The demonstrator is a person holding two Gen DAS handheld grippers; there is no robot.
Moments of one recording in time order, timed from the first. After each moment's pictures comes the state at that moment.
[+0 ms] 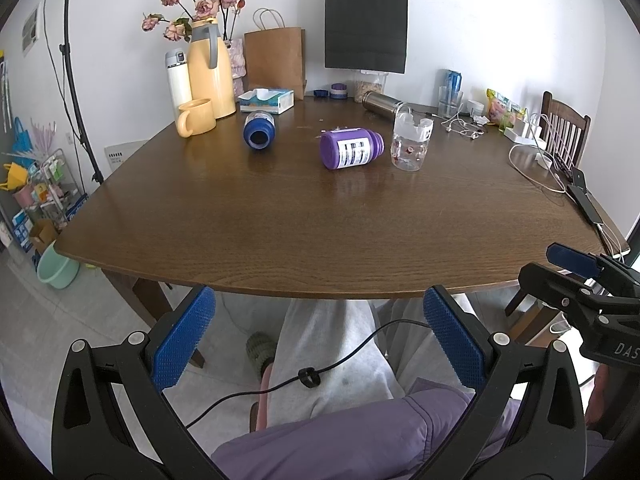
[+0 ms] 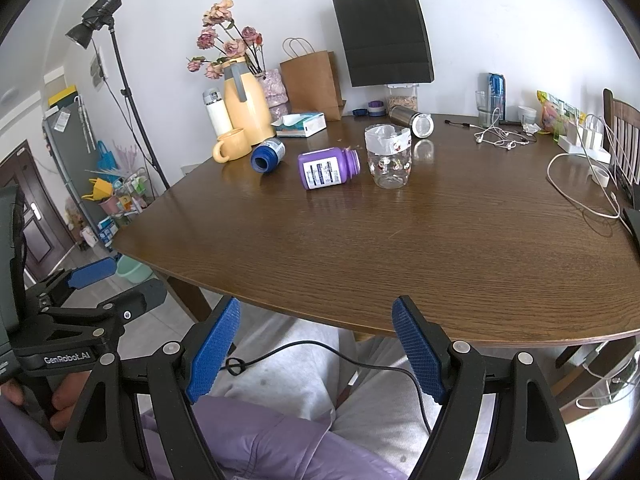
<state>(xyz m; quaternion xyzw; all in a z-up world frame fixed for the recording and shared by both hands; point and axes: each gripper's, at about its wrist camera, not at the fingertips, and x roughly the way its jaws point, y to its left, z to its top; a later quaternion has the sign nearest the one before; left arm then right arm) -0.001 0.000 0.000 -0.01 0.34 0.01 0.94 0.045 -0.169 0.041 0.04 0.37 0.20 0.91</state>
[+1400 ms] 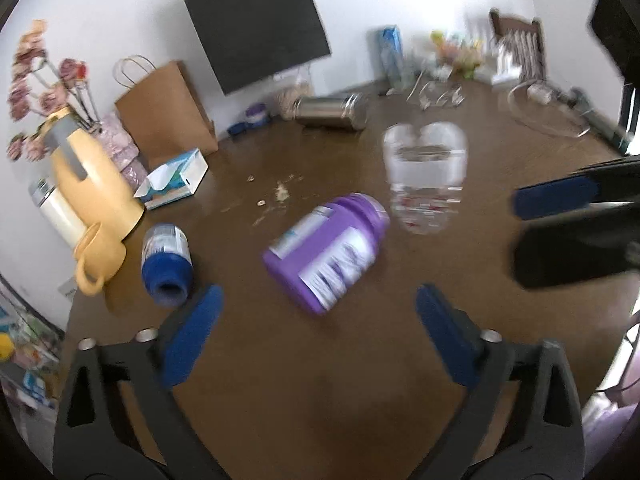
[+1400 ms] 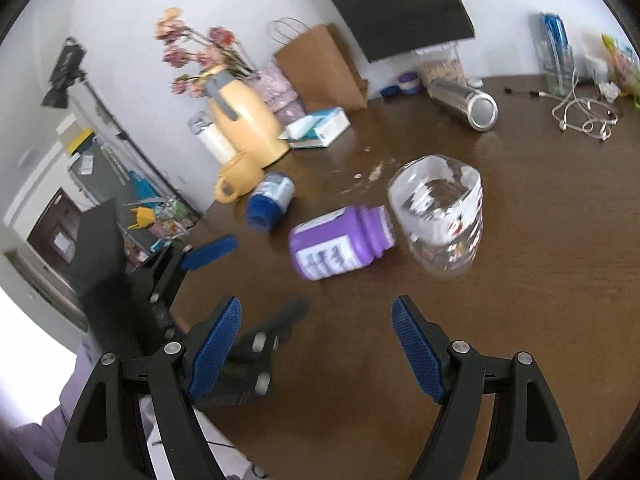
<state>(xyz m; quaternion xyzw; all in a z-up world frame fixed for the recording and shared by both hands) 0.254 -0.031 -0.026 0.20 0.35 -0.11 0.91 0.296 -0.155 0.020 0.16 0.44 0.29 0.83</state>
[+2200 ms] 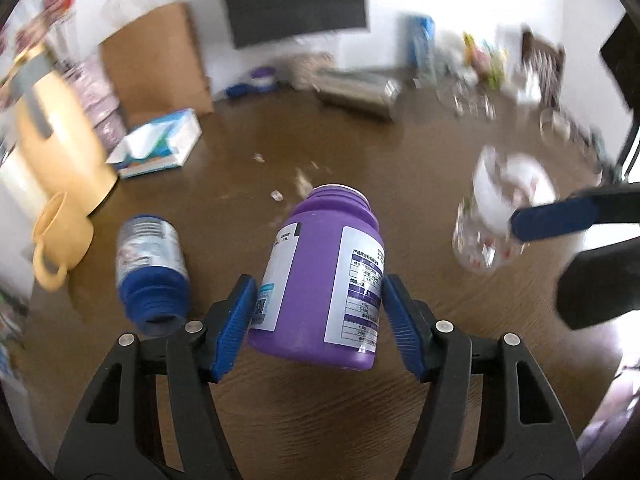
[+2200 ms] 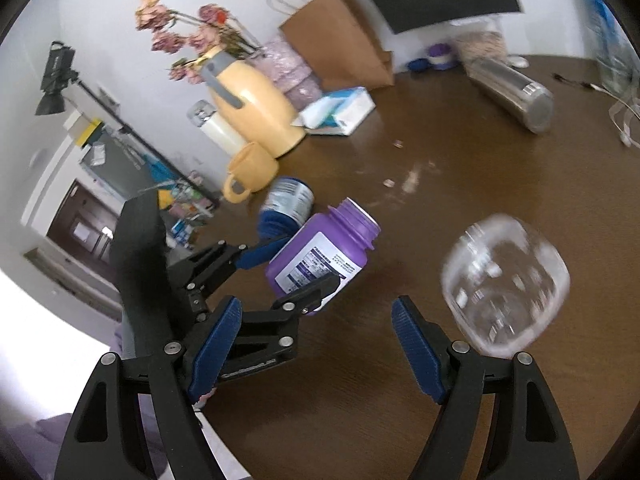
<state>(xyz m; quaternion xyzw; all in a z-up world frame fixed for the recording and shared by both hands) 0.329 0.022 -0.012 0.09 0.40 -0.15 0.90 0.378 -0.110 0.038 0.16 0.48 0.35 0.79</state>
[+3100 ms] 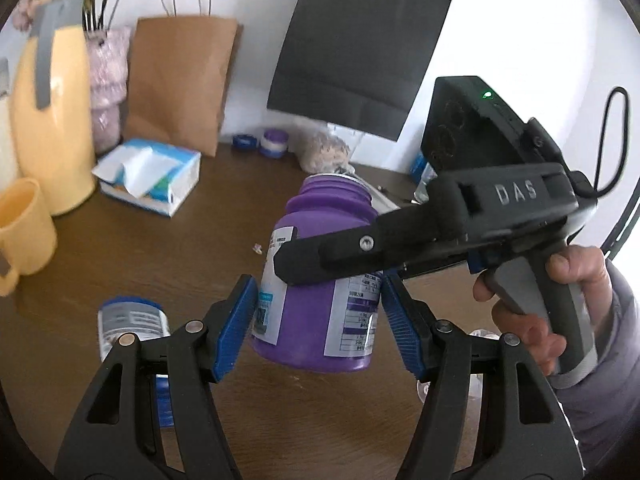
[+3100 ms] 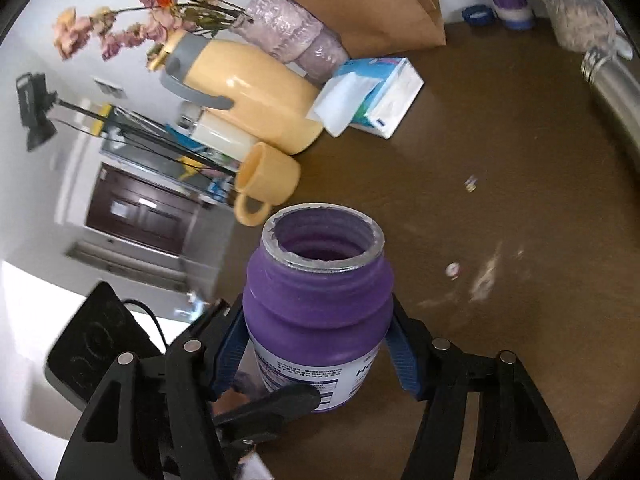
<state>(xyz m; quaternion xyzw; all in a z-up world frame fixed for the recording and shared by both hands) 0.414 0.076 0.017 -0.10 0.34 -0.19 0.92 0.548 -0.031 0.012 0.16 0.58 0.40 0.69</state>
